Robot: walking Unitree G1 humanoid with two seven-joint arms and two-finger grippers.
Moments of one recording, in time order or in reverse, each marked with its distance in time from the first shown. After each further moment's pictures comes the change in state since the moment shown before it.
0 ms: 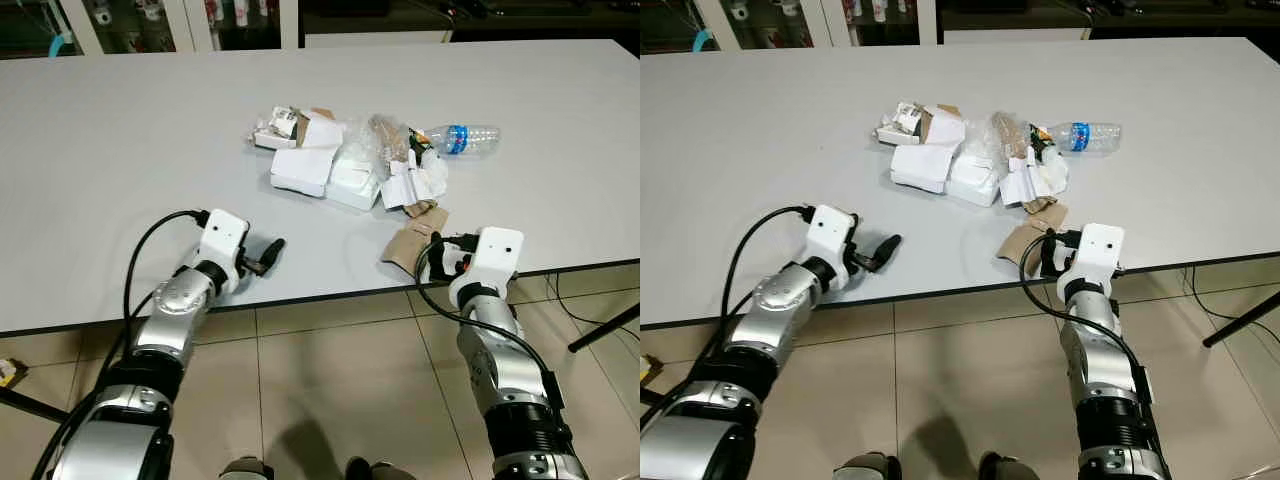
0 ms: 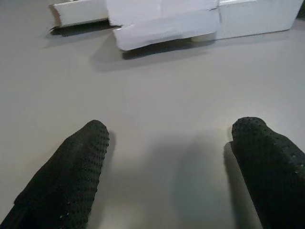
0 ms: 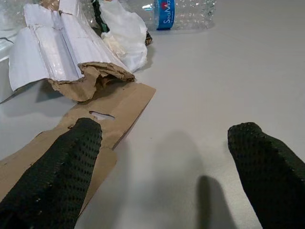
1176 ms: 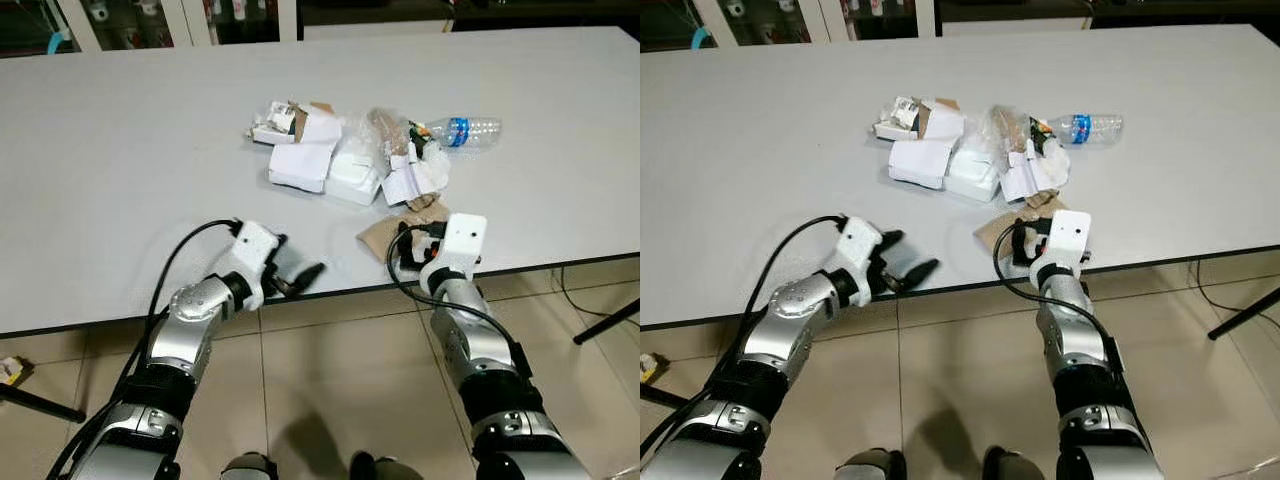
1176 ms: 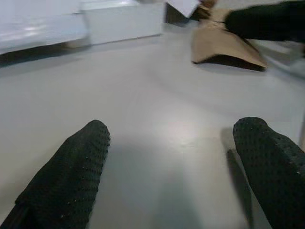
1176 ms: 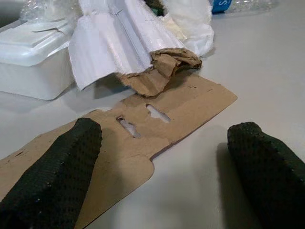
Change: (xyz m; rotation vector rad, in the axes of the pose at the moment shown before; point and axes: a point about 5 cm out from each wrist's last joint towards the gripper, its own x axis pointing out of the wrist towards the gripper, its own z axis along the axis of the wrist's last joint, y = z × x) left arm -0.003 -0.039 0.008 -0.043 -0.023 -0.346; right arm 0.021 0.033 0.001 0.049 0.012 0.108
